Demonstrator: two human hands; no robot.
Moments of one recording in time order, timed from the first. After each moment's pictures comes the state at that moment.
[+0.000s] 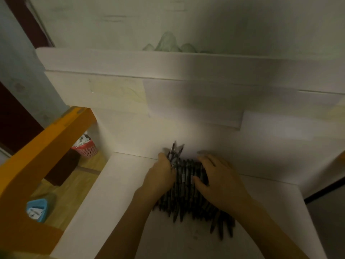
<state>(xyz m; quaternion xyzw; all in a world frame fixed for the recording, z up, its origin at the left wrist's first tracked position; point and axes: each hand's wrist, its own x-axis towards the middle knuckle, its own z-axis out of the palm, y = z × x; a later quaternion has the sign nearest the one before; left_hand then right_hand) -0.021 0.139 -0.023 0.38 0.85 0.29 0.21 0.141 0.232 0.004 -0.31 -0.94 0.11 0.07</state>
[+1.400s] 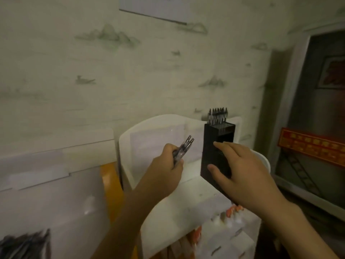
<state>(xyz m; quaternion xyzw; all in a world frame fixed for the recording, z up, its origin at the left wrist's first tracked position) 0.530 0.178 0.213 0.74 0.51 0.41 0.17 0.730 0.152 0.212 -0.59 -0.74 -0.15 0.29</state>
